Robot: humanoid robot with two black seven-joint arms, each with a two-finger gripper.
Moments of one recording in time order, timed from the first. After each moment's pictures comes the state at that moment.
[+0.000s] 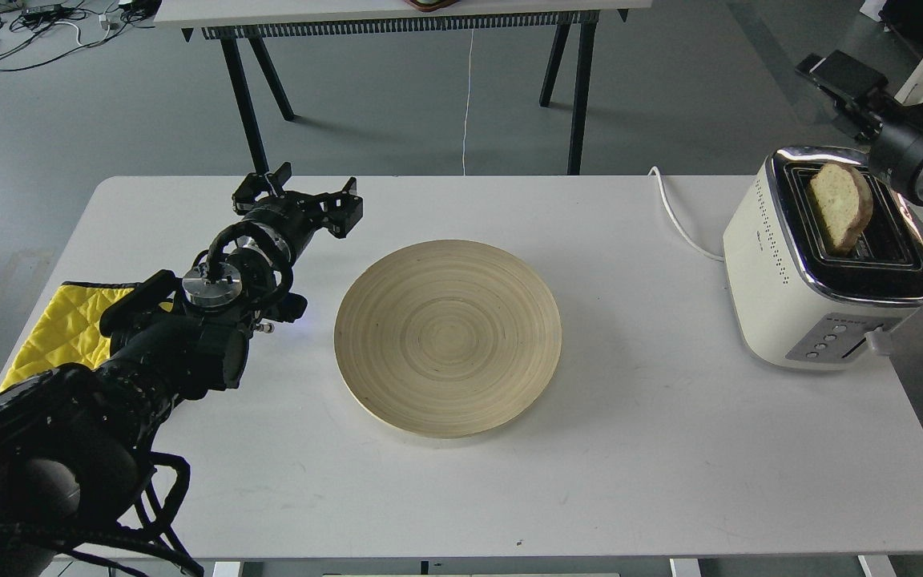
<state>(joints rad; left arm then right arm) -0.91 -0.03 -0.64 -0.18 -1.03 -0.37 0.16 1.57 -0.96 -0.48 1.39 -0.29 -0.24 0.25</state>
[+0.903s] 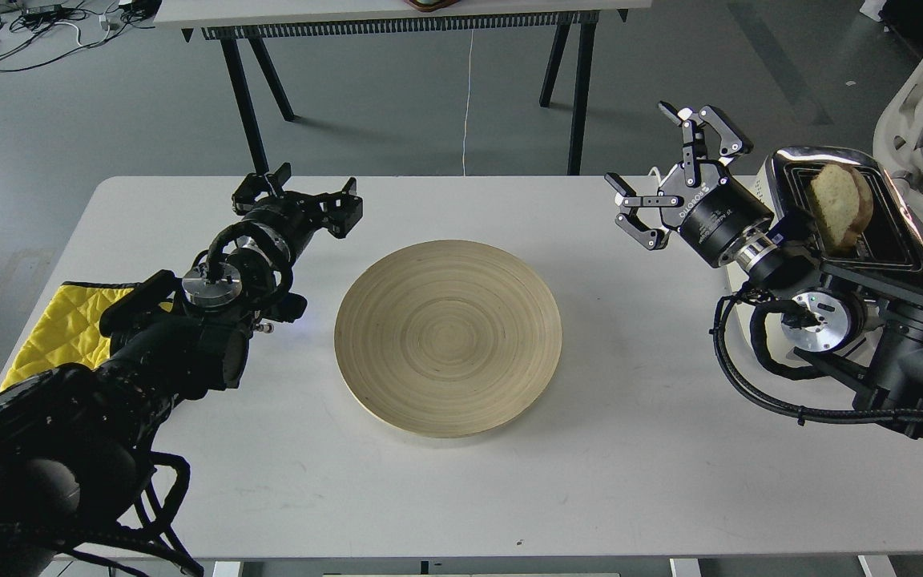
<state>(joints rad) -0.91 -0.03 -0.64 -0.18 -1.03 -0.37 0.16 0.88 -0.43 0.16 0.86 0.27 0.48 0.49</state>
